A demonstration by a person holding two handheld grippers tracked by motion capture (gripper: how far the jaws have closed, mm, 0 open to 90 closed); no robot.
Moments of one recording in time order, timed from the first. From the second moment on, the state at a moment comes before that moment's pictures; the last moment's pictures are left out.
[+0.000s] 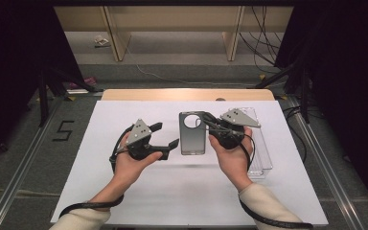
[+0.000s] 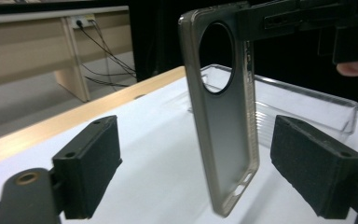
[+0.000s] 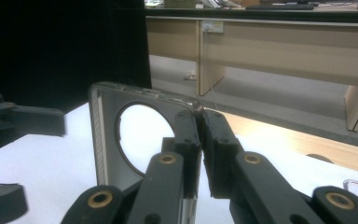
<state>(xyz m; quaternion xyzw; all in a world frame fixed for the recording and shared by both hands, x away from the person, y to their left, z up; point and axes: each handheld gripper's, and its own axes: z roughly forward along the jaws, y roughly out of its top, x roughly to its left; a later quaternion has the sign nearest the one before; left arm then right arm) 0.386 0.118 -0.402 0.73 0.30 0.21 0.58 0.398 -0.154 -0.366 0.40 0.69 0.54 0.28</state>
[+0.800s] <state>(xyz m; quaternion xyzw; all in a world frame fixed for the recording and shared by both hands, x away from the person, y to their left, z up) 0.367 0.158 -0.408 0.73 0.30 0.22 0.57 0.403 -0.173 -0.356 0.42 0.67 0.54 0.29</state>
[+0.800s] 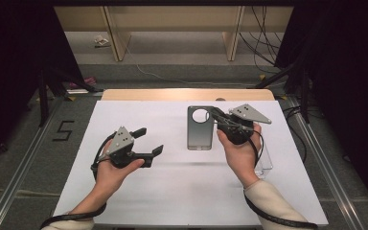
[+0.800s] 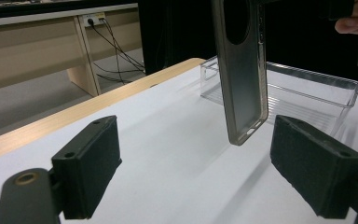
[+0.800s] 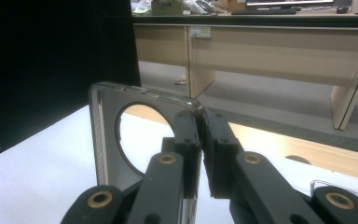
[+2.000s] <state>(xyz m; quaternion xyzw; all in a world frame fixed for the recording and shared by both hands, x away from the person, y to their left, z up) 0.358 0.178 -0.415 0.73 0.31 0.23 0.56 0.409 -0.200 -0.343 0.43 0.65 0.55 0.30</state>
